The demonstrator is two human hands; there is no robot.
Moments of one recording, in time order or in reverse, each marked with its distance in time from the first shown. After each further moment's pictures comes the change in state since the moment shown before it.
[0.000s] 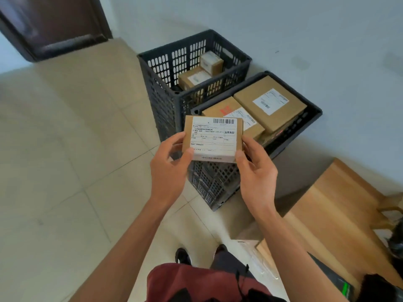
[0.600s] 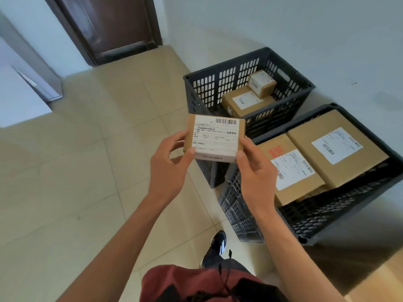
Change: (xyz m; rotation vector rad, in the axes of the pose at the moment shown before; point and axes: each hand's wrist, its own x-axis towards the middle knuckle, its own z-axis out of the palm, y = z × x) left_hand 0.165 -0.015 -0.058 0.171 0.123 -0.002; right_hand 0.149 0.010 0.142 0.044 -0.178 -0.051
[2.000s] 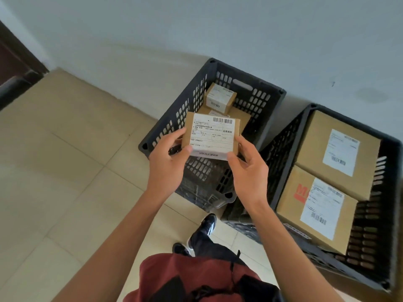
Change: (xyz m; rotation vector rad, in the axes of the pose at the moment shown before) left_hand 0.395 -0.067 0.086 0.035 -0.608 0.127; right_hand 0.270 0.050 0.138 -0.071 0.488 0.273
